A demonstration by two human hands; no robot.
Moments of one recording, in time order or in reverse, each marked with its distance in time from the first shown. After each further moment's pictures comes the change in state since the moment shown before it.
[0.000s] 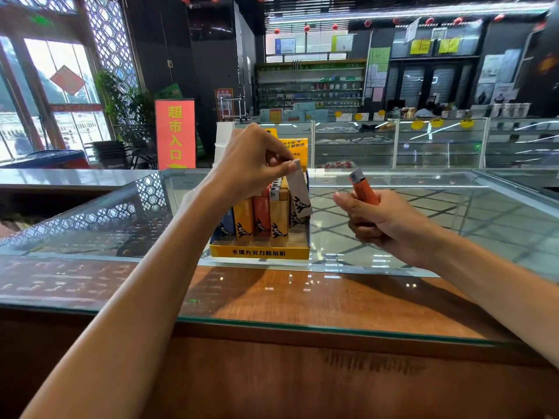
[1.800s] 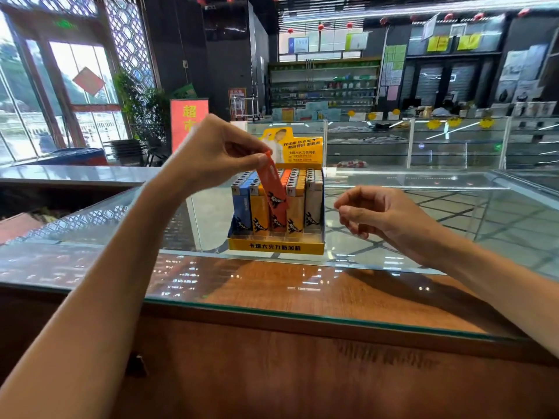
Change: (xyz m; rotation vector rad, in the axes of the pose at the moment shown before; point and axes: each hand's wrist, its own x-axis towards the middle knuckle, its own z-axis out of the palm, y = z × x) left_hand -0.027 -0.019 -0.051 -0.143 -0.041 -0.069; right_hand -0.002 0.002 0.013 -0.245 -0.052 -0.174
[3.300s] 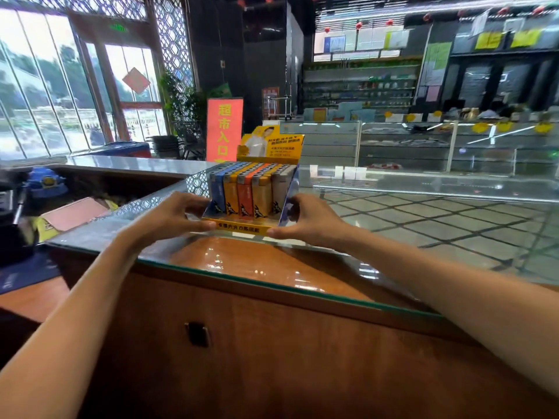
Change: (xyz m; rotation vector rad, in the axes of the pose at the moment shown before) left_hand -0.111 -0.157 -0.065 0.111 -0.118 -0.423; right_hand 0.085 0.010 0.146 -0.588 -0.089 -0.070
